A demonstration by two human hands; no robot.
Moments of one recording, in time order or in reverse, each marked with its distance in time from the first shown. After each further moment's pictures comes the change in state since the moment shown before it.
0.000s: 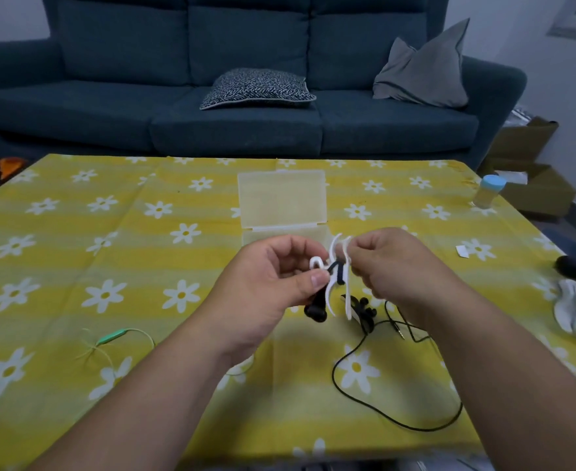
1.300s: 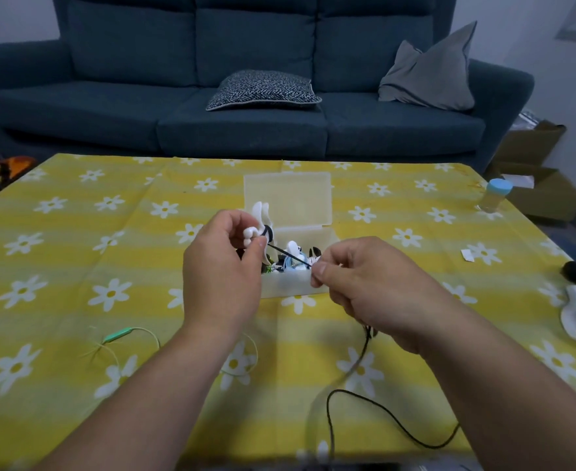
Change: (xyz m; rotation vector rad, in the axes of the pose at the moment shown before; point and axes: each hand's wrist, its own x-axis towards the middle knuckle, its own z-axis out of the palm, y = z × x) left_hand 0.012 -0.007 -0.025 0.727 0.695 0.264; right_hand -0.024 -0.023 0.018 0.005 -0.167 -0.072
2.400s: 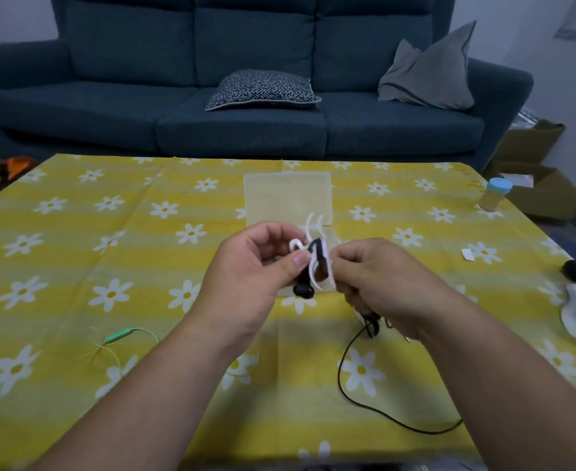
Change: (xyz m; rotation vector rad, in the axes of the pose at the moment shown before) left_hand -0.011 0.019 -0.002 -0.708 -0.460 -0.243; right_hand 0.015 0.017 -0.006 0.128 -0.028 0.021
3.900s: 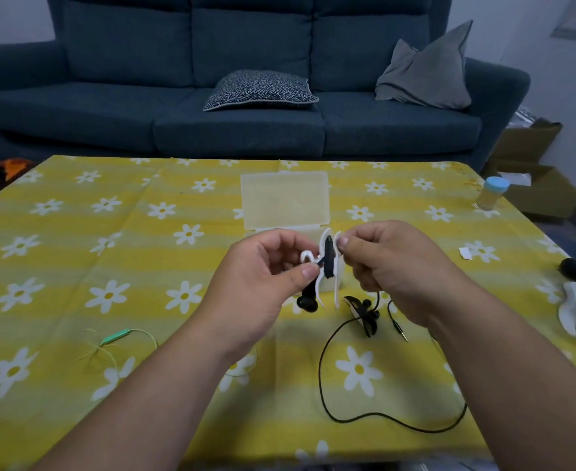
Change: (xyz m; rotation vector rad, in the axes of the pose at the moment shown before) left_hand -0.002 -0.003 0.003 0.120 -0.097 -0.004; right_hand -0.002 -0.009 -0.013 0.148 0.108 -0.063
